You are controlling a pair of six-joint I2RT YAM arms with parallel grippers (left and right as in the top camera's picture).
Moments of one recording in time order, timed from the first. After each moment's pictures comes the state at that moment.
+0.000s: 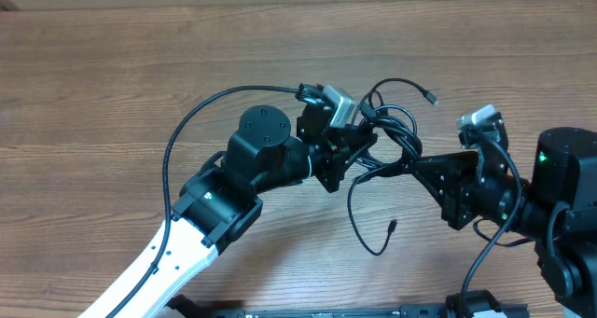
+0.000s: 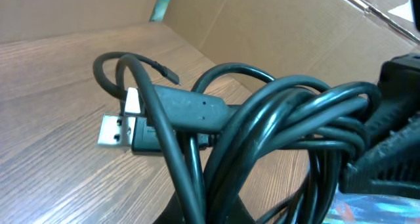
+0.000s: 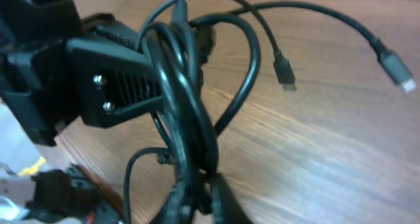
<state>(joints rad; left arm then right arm) -0.69 1.21 1.07 -0.13 0.48 -0.37 0.15 0.91 1.35 -1.15 -0.58 -0.01</state>
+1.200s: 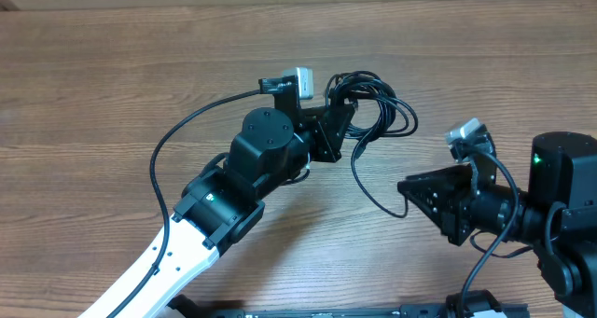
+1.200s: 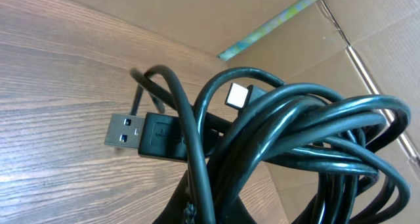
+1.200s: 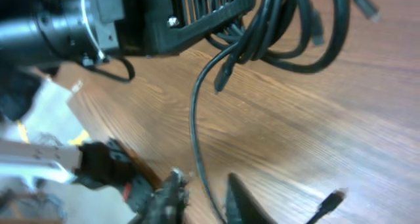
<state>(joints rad) -0.70 1.21 1.07 -0.13 0.12 -0.85 0.14 0.91 1.35 -1.24 -0.71 -0.05</state>
